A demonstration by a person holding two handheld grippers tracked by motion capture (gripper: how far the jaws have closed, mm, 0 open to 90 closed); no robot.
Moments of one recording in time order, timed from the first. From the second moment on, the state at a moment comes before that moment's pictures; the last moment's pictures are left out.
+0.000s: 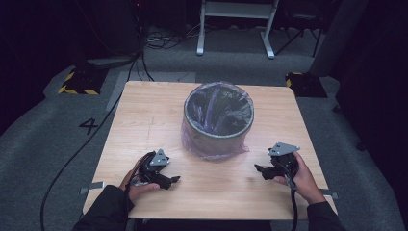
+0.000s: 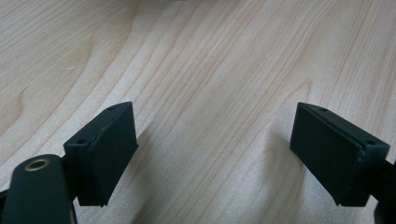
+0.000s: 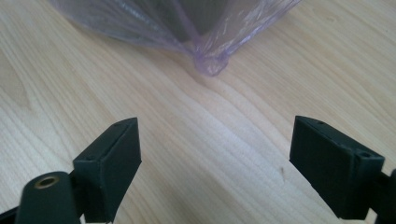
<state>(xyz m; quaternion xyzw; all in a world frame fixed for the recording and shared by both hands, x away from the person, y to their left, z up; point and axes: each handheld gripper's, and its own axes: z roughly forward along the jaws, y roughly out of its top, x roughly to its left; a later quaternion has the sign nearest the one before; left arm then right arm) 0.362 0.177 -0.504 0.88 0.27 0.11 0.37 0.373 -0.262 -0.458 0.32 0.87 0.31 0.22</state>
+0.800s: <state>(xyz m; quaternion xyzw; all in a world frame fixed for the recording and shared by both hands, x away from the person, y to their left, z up) 0.362 0.177 -0.504 0.88 0.27 0.11 0.37 0.347 -0.301 -0.497 0.39 0.84 0.33 0.20</state>
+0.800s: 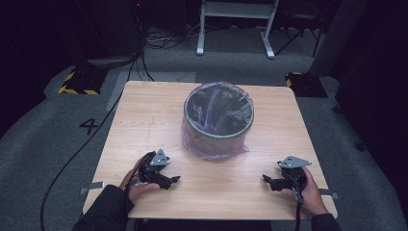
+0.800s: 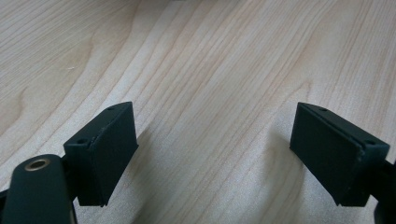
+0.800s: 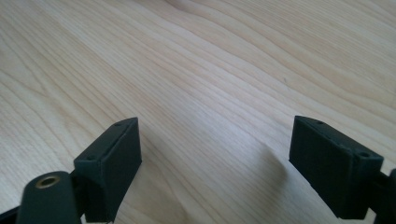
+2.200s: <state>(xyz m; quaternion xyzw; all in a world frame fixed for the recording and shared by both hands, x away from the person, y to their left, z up) 0.362 0.176 -0.504 0.88 0.27 0.11 0.37 0.358 -0.361 -0.504 0.52 0.76 0.32 0.23</state>
